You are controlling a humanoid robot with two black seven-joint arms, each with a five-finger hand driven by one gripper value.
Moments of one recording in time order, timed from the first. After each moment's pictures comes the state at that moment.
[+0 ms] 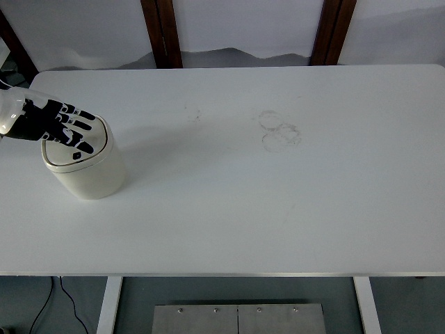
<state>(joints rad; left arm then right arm) -1.85 0.92 0.67 -1.38 -0.15 -0.27 0.41 0.04 0.00 0.22 0.16 -0.38 -0.02 -0.06</state>
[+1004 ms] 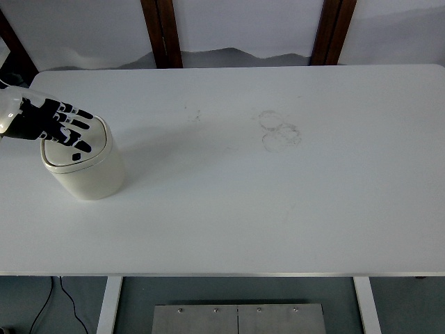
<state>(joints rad) -1.85 0.93 0.67 -1.38 -0.15 -0.28 0.41 0.04 0.00 0.22 0.16 -0.38 -0.02 -0.06</state>
